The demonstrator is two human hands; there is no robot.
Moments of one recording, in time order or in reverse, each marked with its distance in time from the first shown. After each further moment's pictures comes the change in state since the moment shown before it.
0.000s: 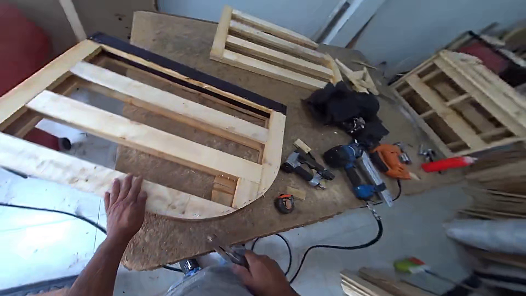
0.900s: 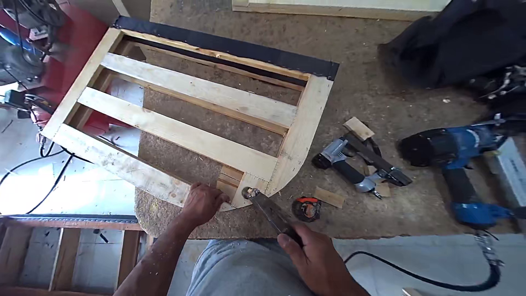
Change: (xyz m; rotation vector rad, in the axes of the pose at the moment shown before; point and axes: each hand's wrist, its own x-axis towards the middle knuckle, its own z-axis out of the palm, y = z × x) left_hand 0.021 0.221 0.037 0.111 -0.725 0.120; right_hand 0.038 0.109 -0.137 0.395 0.352 -0.516
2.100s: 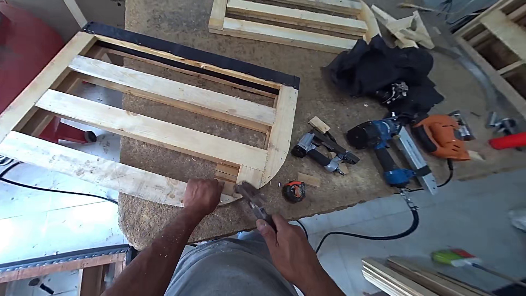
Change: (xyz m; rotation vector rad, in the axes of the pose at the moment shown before) left_hand 0.005 -0.006 0.004 0.201 0.124 -0.003; right_hand -0.022 -0.091 0.075 -0.254 0.090 0.387
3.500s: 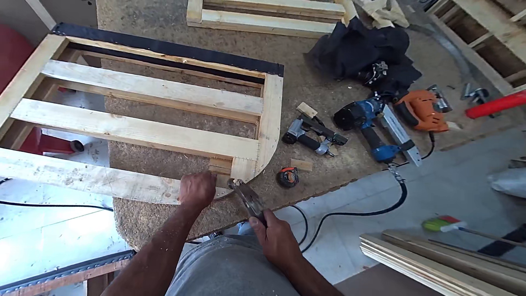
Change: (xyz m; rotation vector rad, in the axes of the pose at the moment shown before) left_hand 0.002 0.002 0.002 -0.021 0.083 -0.059; right_hand -0.002 0.030 0.059 0.063 0.055 0.011
